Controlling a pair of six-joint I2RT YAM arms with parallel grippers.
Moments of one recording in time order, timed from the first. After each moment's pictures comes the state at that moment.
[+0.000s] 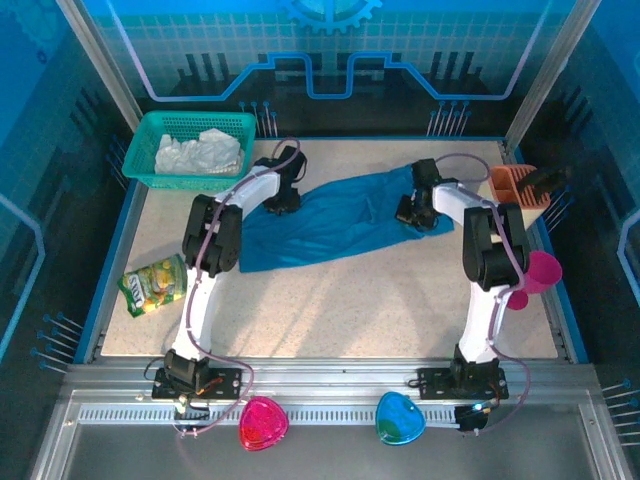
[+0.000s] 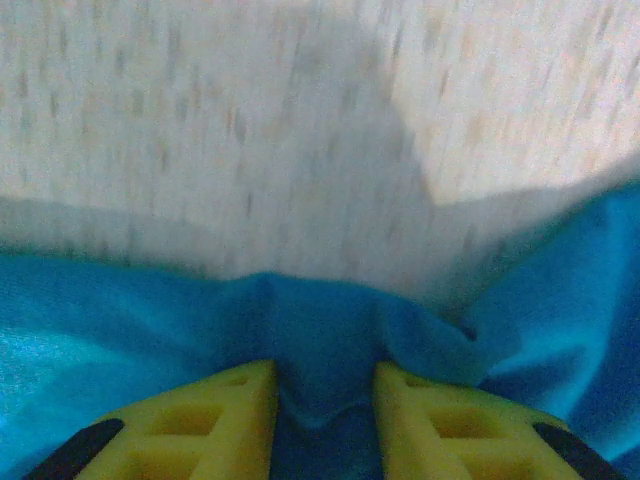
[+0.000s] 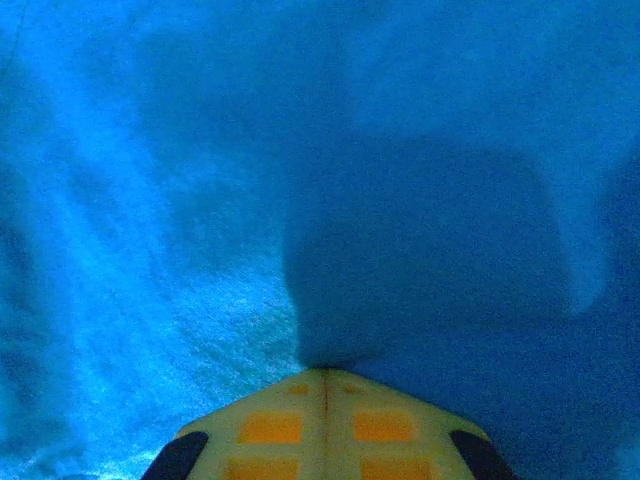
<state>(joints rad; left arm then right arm) -0.33 2.32 1.86 -0.87 -0.18 -0.47 0.13 2.07 1.45 -0.60 -0.09 0.48</state>
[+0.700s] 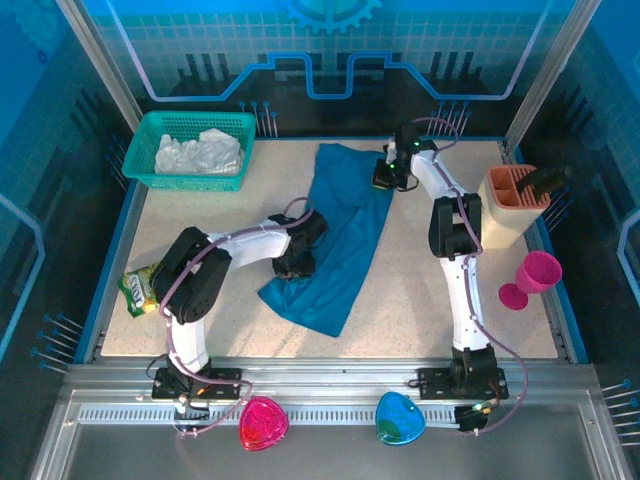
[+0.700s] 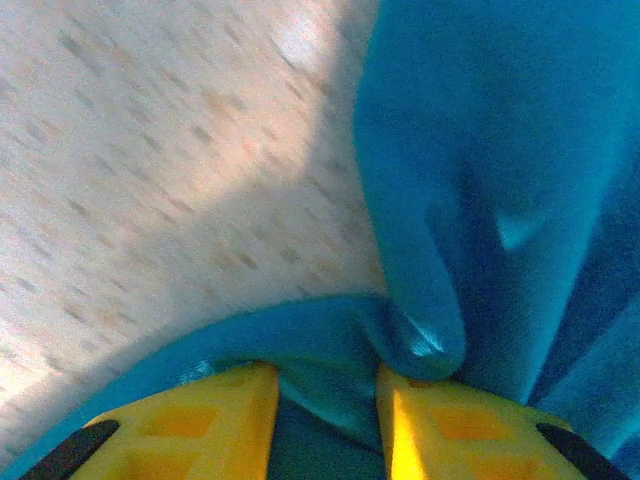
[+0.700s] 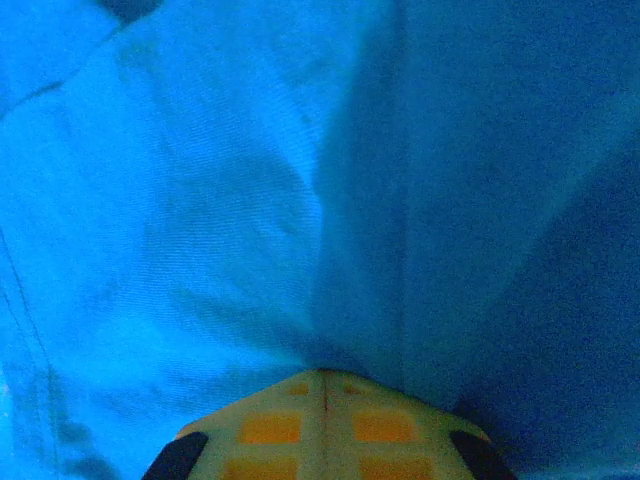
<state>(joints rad) -0.65 1.89 1.21 -0.79 -0.05 -0.83 0.15 2.65 2.41 -0.91 -0.38 0.34</state>
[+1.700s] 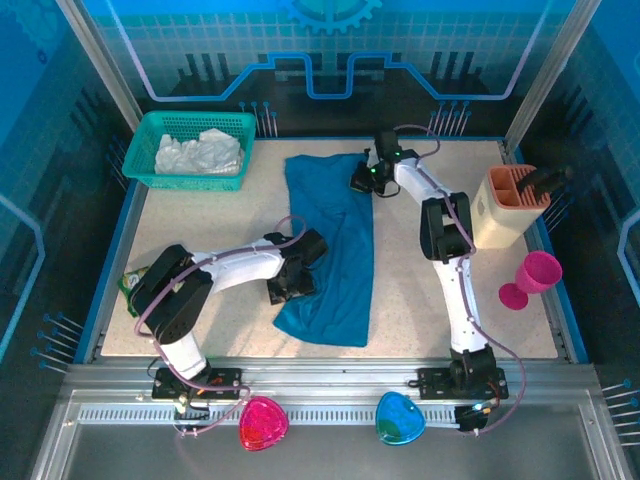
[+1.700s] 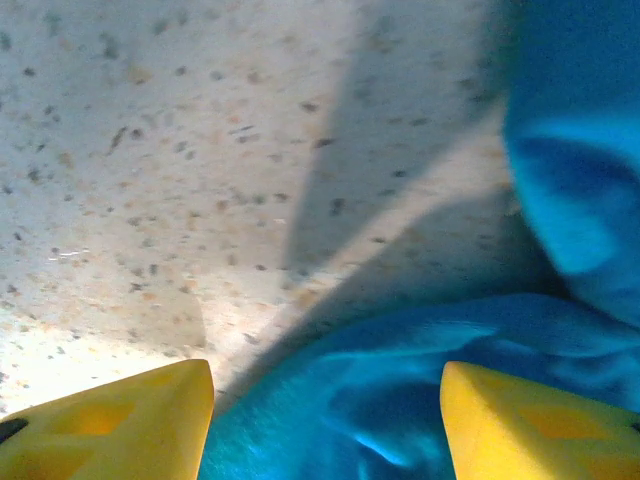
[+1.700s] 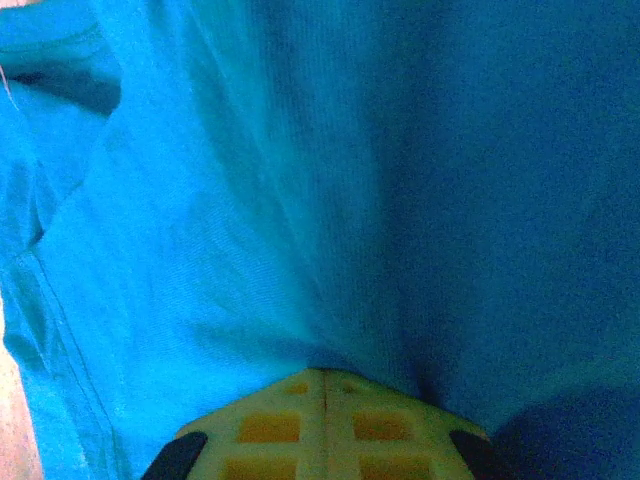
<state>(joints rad) -0.73 1.72 1.03 -0.83 -0.03 -1.06 0.23 2.59 2.22 -0.67 -0.44 0.53</state>
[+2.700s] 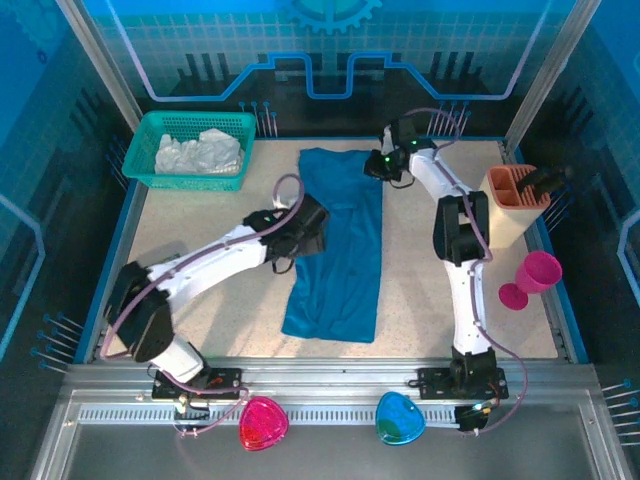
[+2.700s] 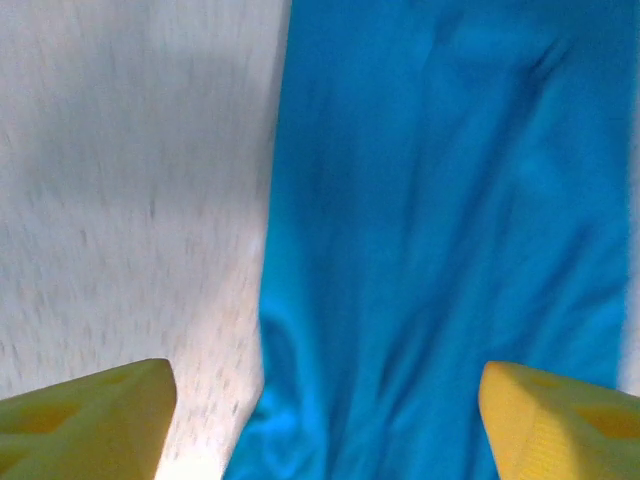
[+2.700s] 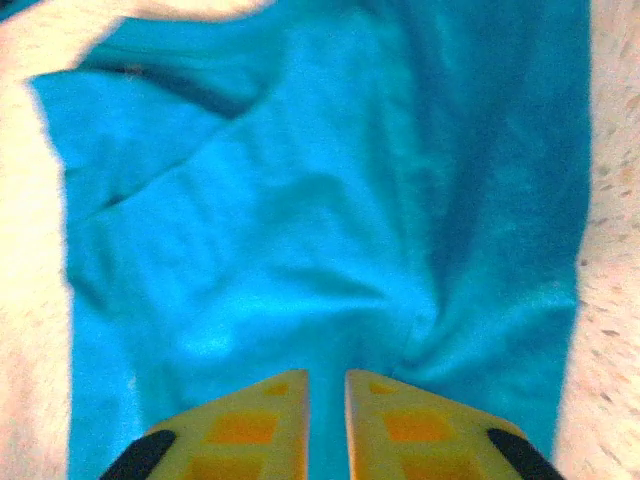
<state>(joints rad) -0.73 1.54 1.28 -0.77 -0.38 -0.81 0.19 2.38 2.13 -0.71 -0.35 0.37</state>
